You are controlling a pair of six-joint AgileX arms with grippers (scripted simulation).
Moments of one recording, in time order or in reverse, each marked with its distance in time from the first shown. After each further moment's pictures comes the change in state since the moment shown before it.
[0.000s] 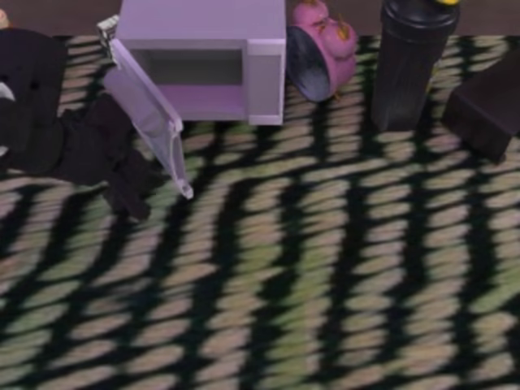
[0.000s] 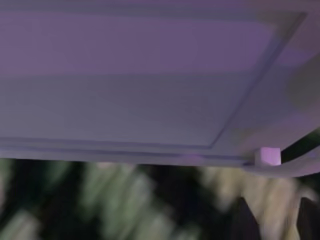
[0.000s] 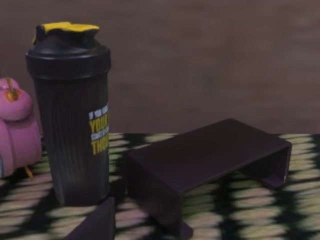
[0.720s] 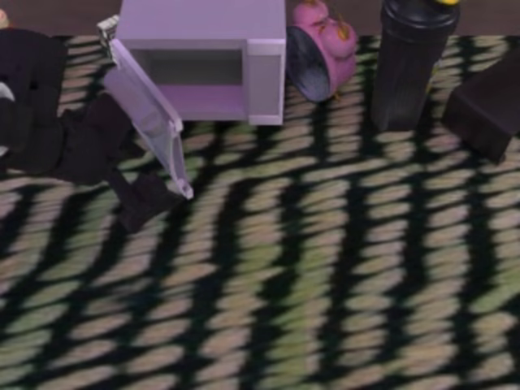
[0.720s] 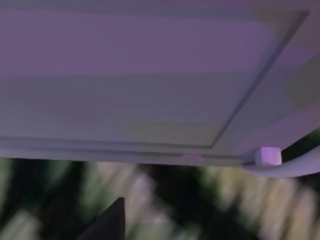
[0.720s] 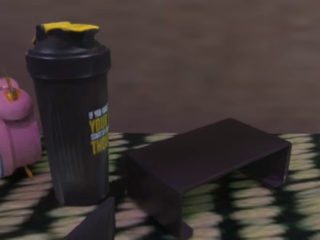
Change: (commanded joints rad) left arm 0.000 0.000 0.000 0.000 0.000 0.000; right arm 0.000 0.000 0.000 0.000 0.000 0.000
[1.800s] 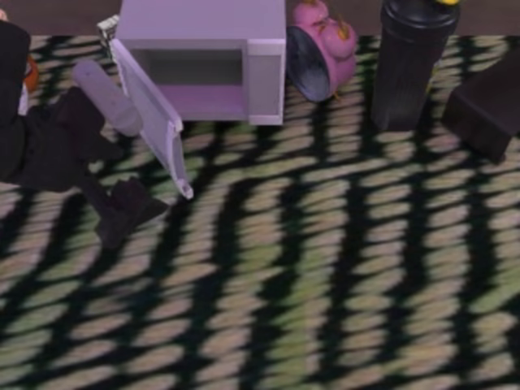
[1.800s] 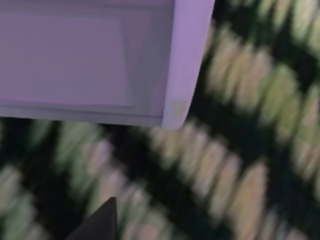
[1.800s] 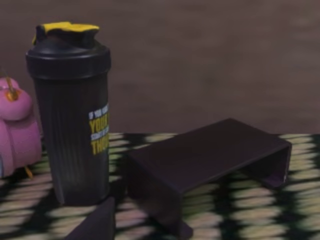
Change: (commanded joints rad) left arm -0.007 -0.255 -0.043 -0.193 -0.017 -0.033; right arm 0.000 0.000 0.000 0.000 0.000 0.000
